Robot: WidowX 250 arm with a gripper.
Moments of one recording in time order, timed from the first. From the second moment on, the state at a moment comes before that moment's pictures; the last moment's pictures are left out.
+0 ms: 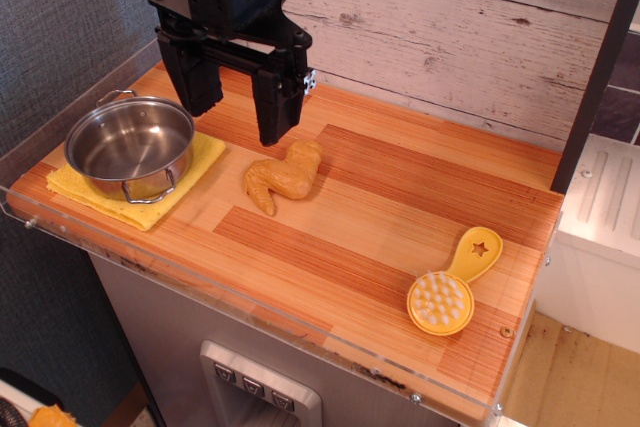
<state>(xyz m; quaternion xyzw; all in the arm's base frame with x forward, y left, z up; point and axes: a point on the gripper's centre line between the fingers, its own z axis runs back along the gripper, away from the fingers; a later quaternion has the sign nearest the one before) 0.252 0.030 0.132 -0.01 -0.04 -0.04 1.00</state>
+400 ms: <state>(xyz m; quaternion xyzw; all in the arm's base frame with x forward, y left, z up) 0.251 0.030 0.126 -0.01 -0.03 -0.04 1.00</state>
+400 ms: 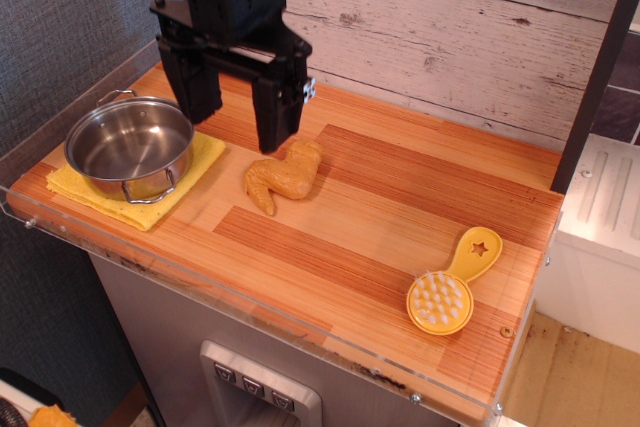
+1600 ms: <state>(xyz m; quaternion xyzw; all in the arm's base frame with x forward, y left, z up) 0.280 0.128 0.042 0.05 -0.01 0.06 1.00</state>
